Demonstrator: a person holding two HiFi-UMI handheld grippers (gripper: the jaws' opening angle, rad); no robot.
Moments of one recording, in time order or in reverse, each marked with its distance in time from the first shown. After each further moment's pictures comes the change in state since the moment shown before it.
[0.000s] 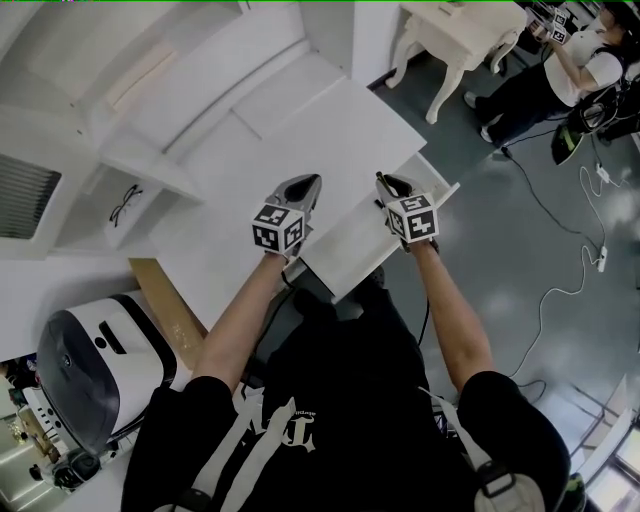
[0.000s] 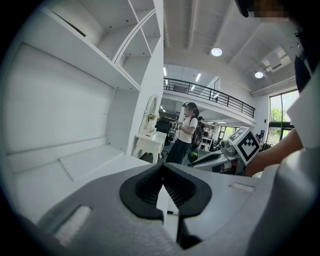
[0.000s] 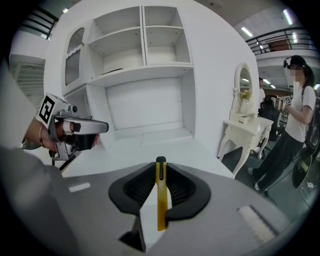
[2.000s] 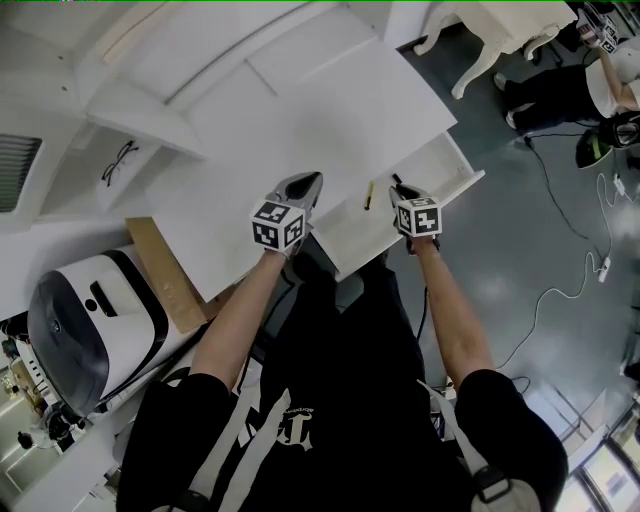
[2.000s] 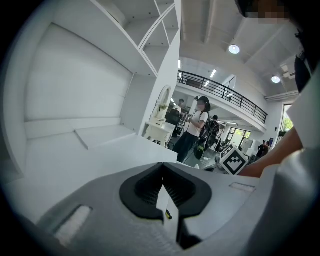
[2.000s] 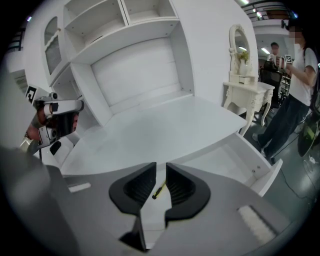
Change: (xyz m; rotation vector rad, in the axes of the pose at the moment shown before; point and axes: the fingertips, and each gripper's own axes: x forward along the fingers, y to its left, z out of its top) left arm -0.032 0.027 -0.093 -0.140 0.092 0.084; right arm 0.057 0.007 -0.152 0.152 0.278 0.040
